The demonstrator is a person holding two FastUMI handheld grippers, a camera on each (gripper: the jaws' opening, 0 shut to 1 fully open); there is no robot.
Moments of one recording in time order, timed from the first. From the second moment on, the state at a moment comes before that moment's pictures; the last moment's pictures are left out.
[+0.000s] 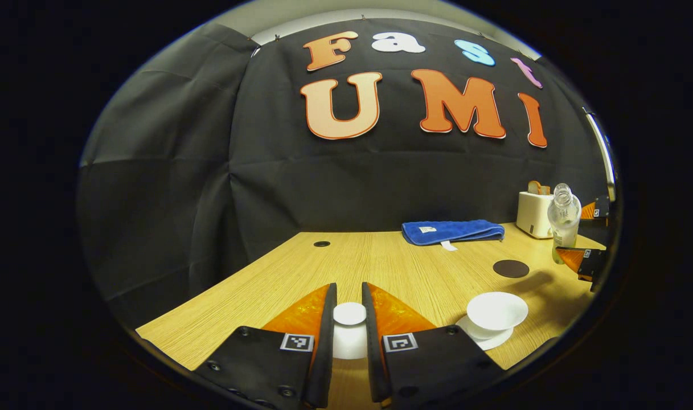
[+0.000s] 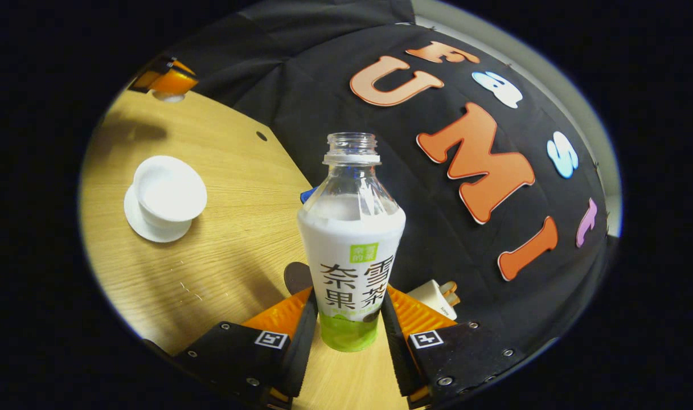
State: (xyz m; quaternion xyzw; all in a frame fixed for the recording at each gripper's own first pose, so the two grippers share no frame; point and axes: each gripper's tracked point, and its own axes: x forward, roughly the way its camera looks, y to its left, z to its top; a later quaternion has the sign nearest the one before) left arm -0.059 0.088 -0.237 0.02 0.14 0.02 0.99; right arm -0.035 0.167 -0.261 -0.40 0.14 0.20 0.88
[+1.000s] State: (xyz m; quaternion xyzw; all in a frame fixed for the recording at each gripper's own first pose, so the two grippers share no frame) left arm -0.063 0.107 -0.251 0.01 0.16 0.03 0.99; right arm -0.029 0.205 -0.263 -0.61 -0.02 0.22 0.76
